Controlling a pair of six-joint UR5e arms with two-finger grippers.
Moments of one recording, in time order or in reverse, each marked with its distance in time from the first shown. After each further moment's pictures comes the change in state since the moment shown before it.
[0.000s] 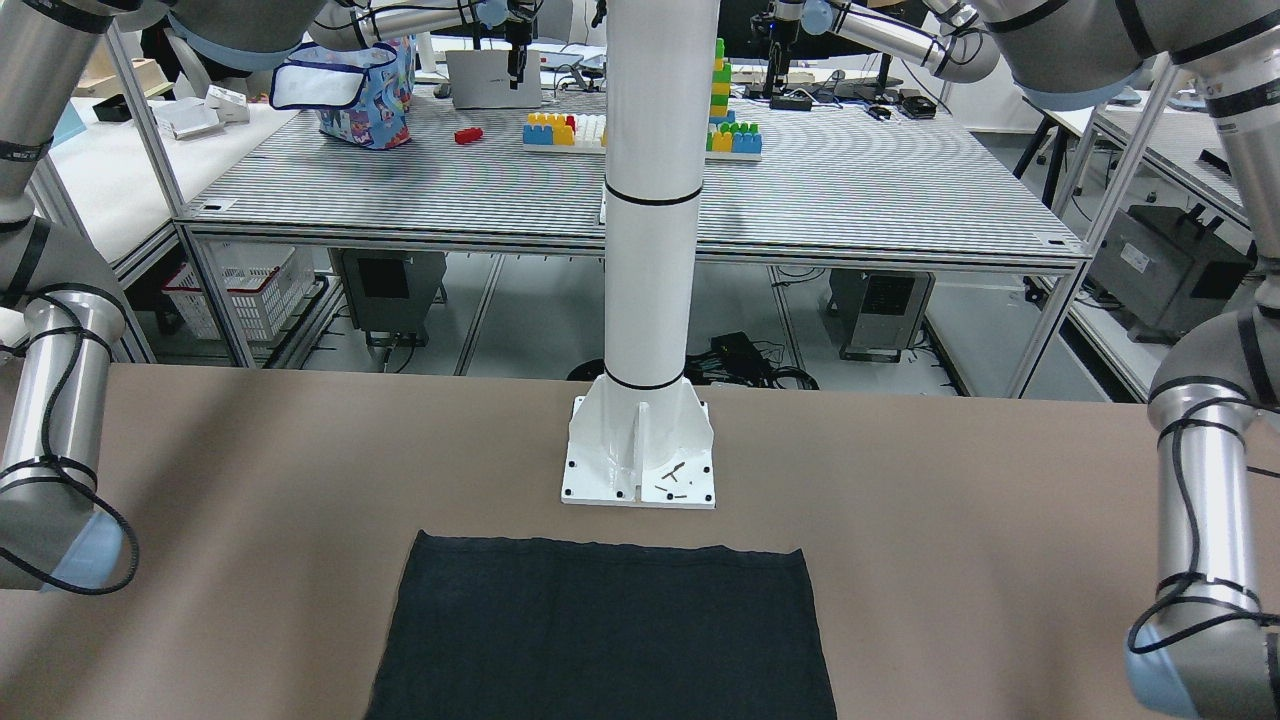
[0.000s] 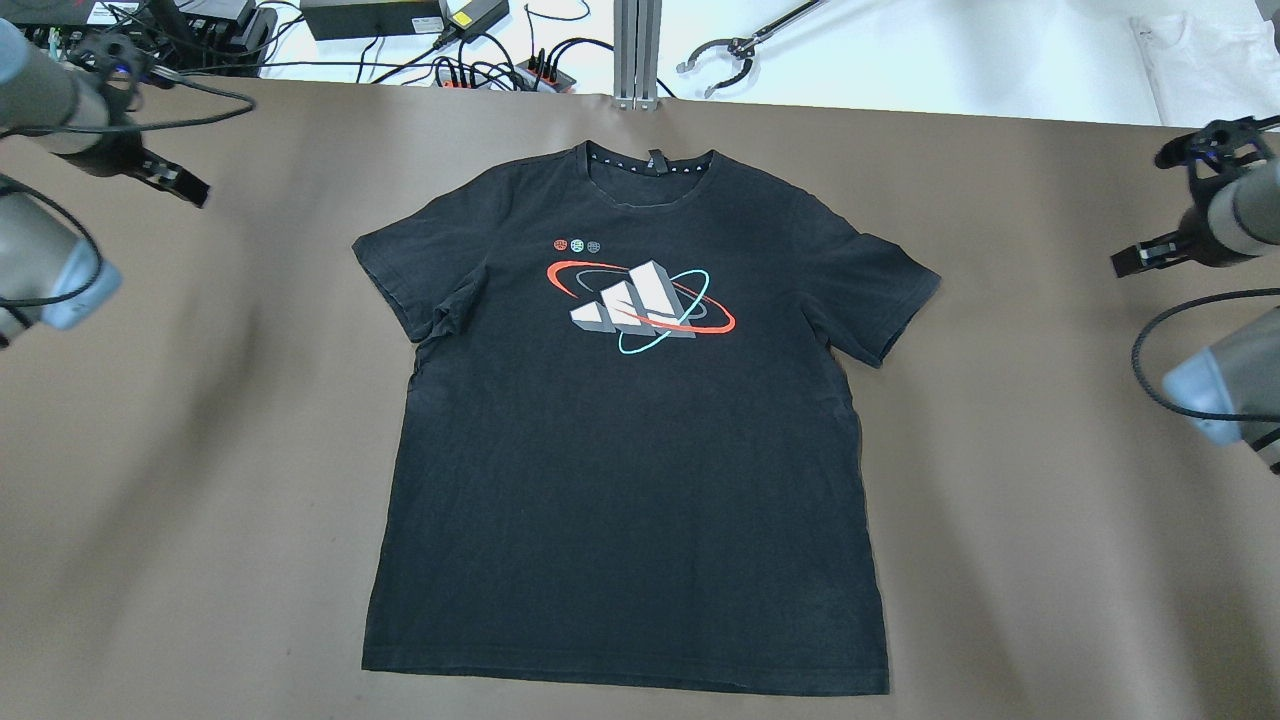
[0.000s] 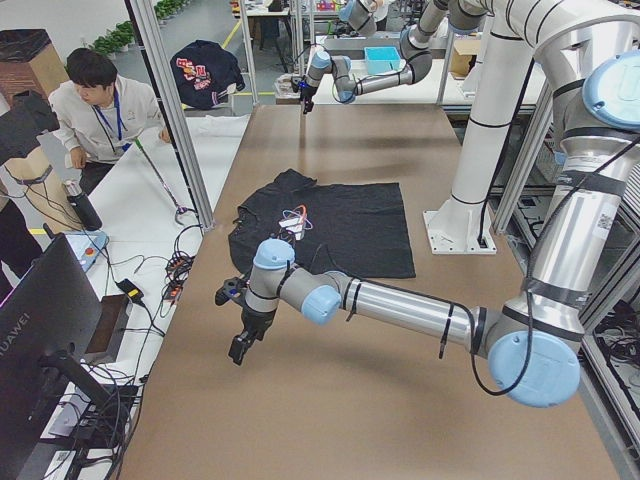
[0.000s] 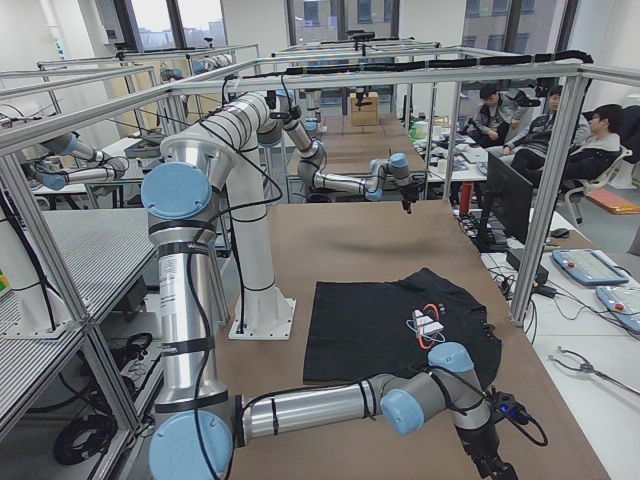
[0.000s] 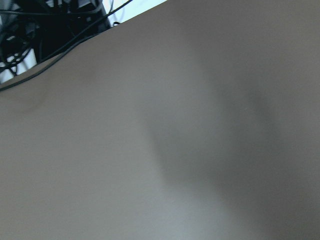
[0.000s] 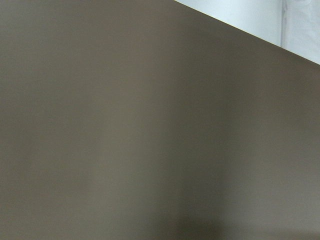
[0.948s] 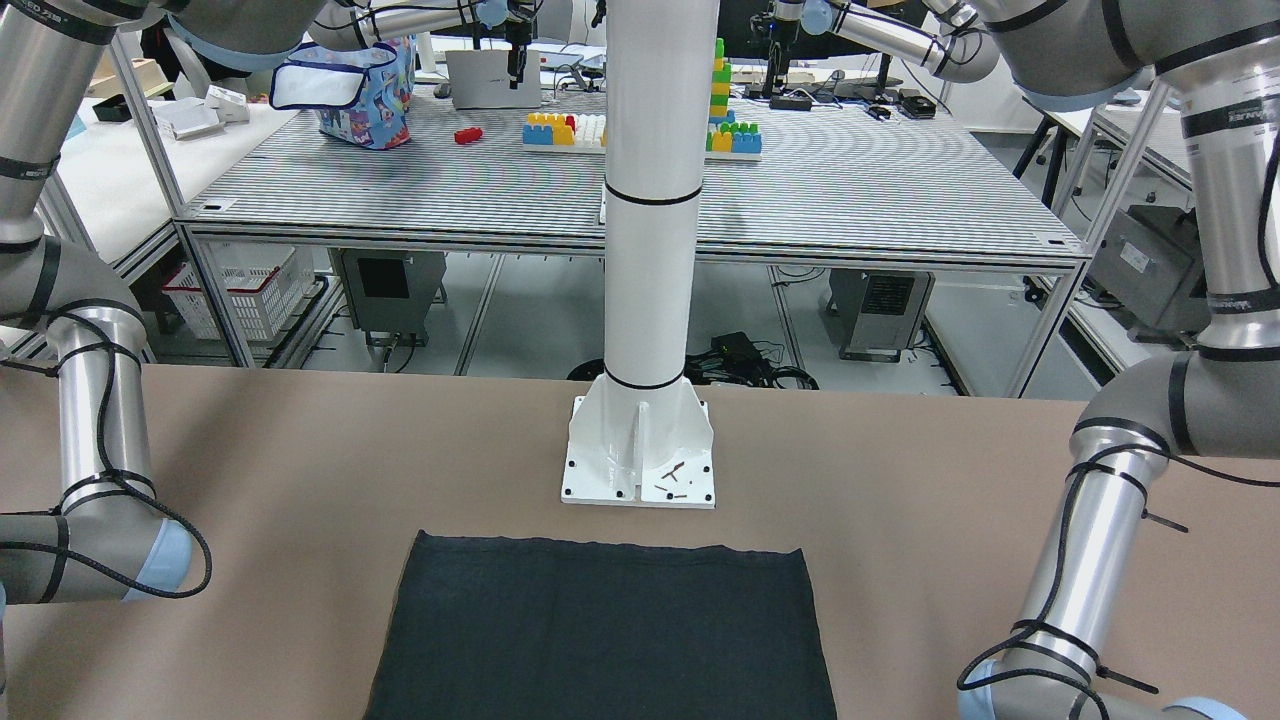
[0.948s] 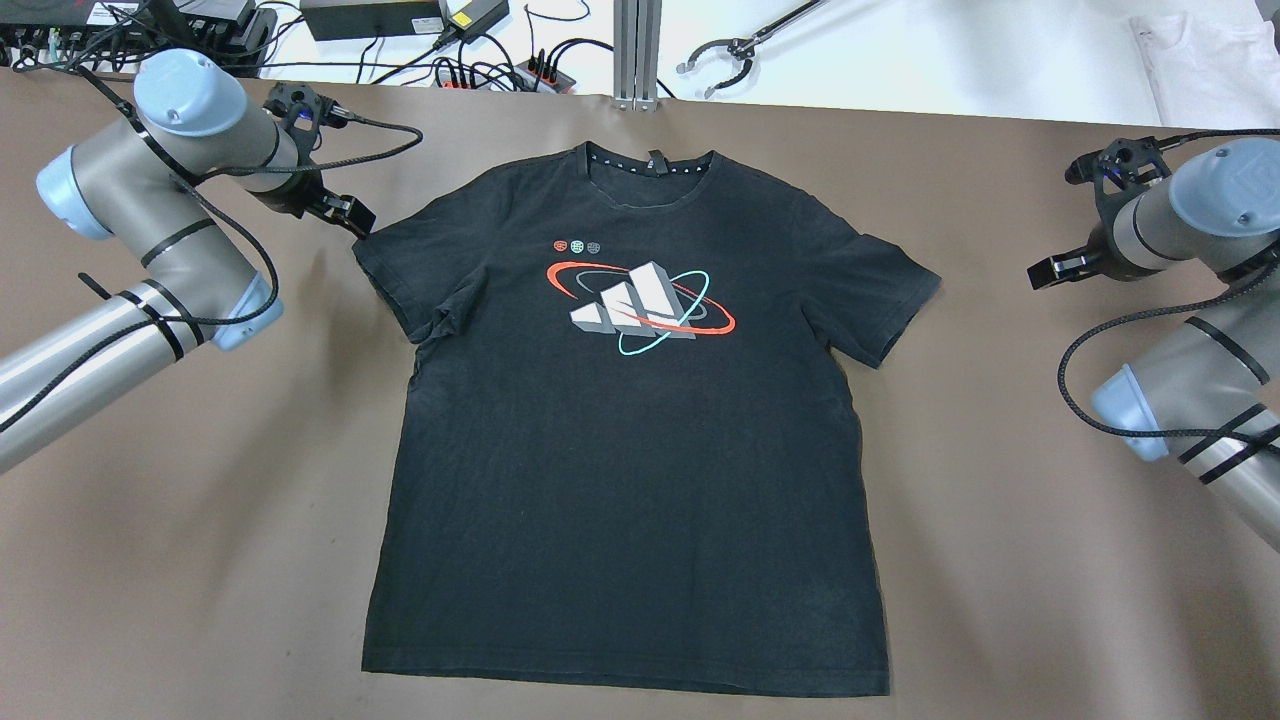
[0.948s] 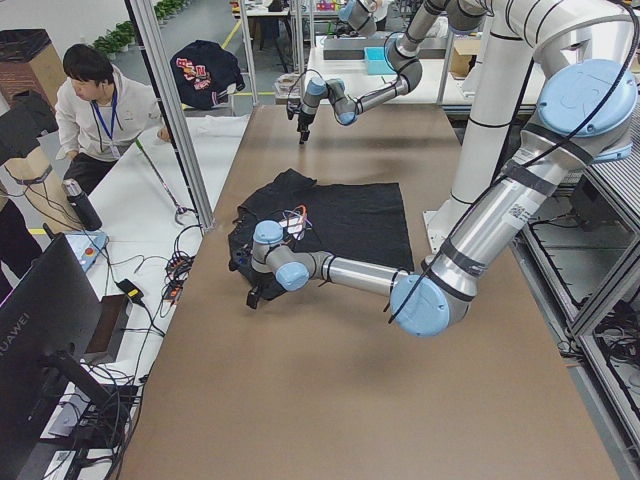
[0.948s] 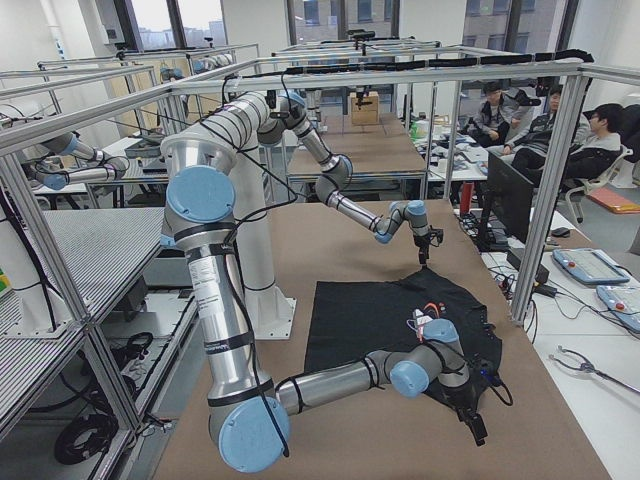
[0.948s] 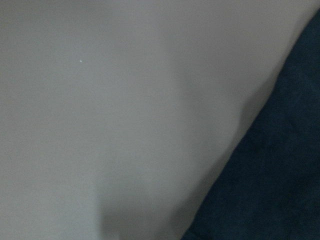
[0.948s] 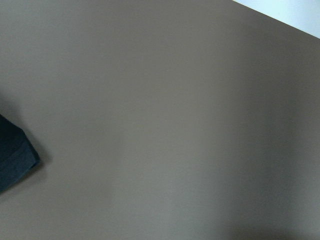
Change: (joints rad) left arm 0.191 -0.206 0.222 -0.119 -0.001 -0.250; right arm -0.097 0.050 -0.008 0.003 -0.003 0.091
